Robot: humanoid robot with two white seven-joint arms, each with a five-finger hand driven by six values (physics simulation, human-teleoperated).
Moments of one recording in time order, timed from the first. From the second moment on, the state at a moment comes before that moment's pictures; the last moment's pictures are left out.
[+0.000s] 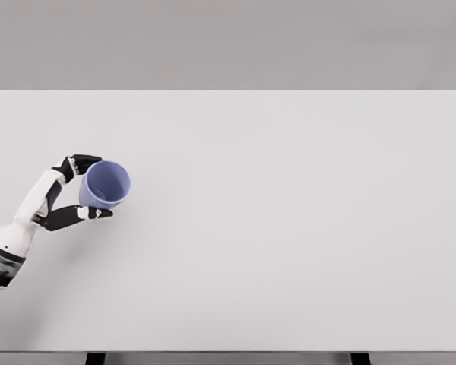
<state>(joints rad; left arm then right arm) 0.06 0.63 -0.25 -1.52 0.25 -0.55 -0.05 -0.01 0.00 -0.19 0.05 -0.05 -0.07 0.10</state>
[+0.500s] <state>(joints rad) 0.06 0.56 -0.25 -1.51 0.40 -0.55 -0.05 -0.01 0.00 -0.19 0.05 -0.05 -0.07 0.10</state>
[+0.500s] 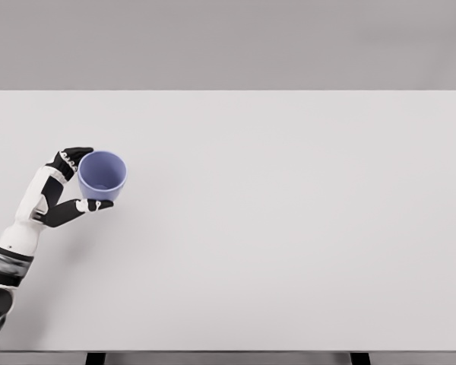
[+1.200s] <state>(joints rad) 0.07 0.45 -0.25 -1.48 0.52 -0.55 -0.05 -0.01 0.00 -0.19 0.05 -0.05 -0.07 0.10</state>
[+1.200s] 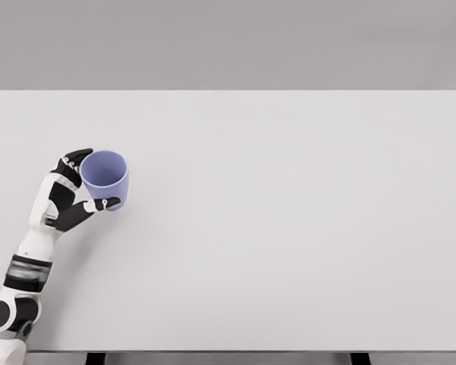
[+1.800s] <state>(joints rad) 0.07 0.44 -0.25 -1.46 0.53 -0.54 -0.05 -0.01 0.00 -0.19 0.05 -0.05 -0.07 0.10</state>
